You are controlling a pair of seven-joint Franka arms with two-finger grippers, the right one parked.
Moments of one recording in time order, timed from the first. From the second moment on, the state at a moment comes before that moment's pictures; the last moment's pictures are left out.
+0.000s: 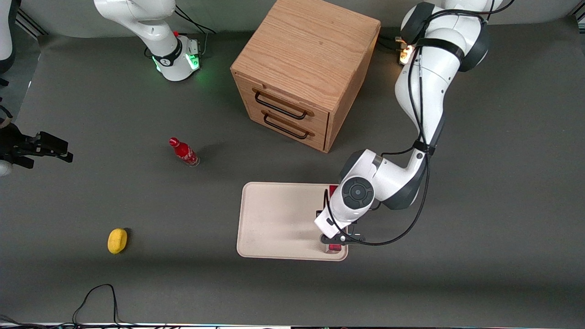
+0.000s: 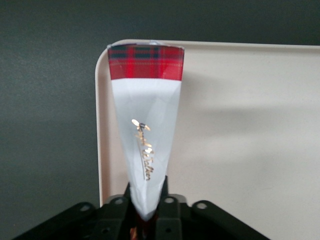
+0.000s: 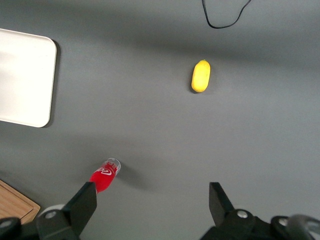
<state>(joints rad) -0.41 1.01 -0.20 -1.02 0.12 2.07 -0.55</state>
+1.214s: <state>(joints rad) -0.34 0.75 -0.19 -1.17 0.13 1.92 -0.57</state>
